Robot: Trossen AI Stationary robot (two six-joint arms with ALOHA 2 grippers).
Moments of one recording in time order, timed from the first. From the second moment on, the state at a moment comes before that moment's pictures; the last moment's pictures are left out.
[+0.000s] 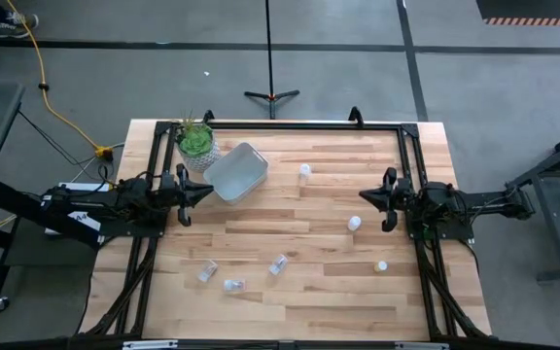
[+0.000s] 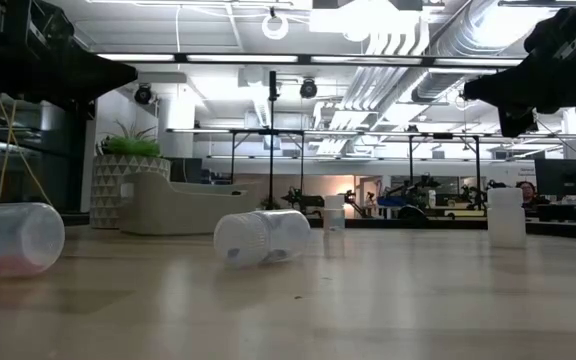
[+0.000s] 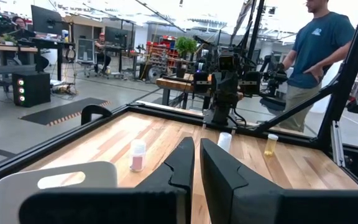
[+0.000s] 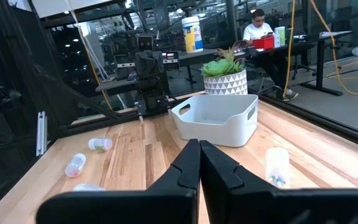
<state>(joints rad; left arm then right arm) -0.05 0.01 0.01 0.10 -0.28 -0.11 0.07 0.04 0.01 0.07 0.25 0.22</state>
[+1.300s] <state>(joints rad) -0.05 0.01 0.01 0.10 -0.42 -0.21 0.08 0.81 0.73 -0.50 0.22 0.48</state>
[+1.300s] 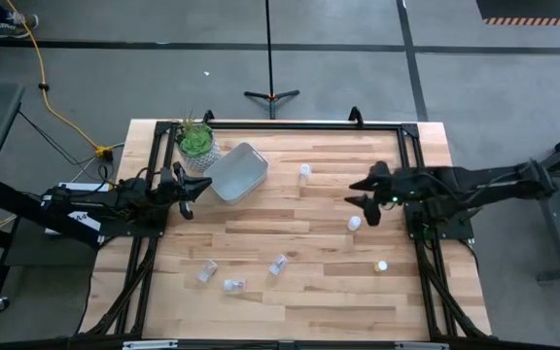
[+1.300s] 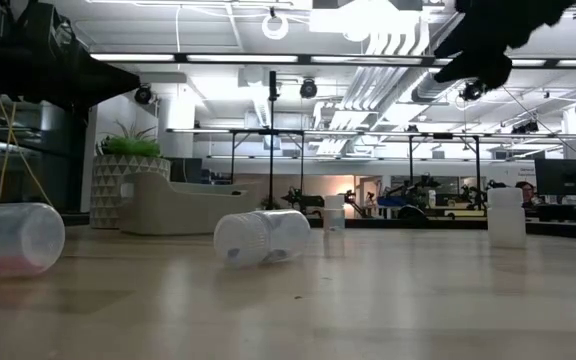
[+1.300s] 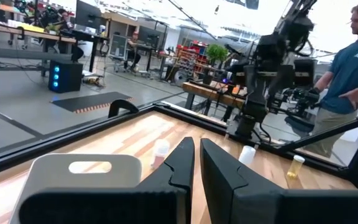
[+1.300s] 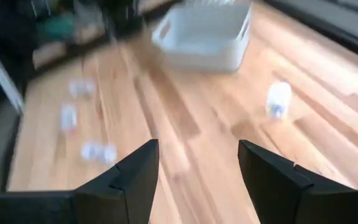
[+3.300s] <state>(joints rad) -0.05 0.01 0.01 0.07 -0.45 -0.22 0.14 1.54 0.87 -0.92 0.19 0.52</state>
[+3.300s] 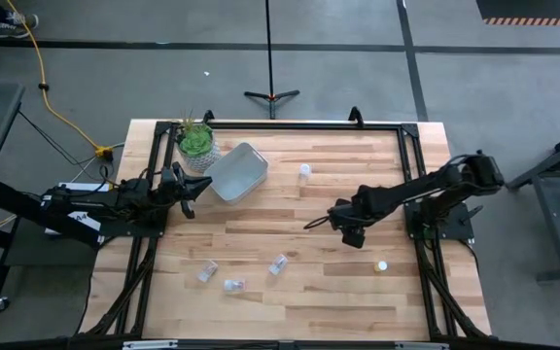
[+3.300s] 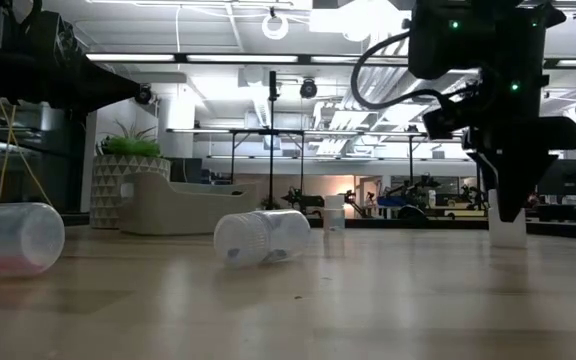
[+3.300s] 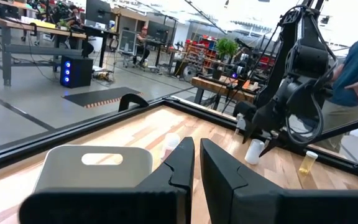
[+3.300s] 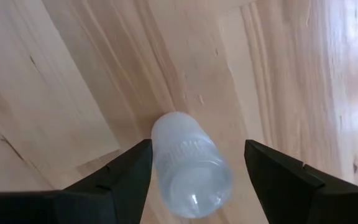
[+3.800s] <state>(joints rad) -0.05 0.01 0.01 0.07 -0.45 -0.22 0.14 1.55 0.87 -0.91 0.14 0.53</state>
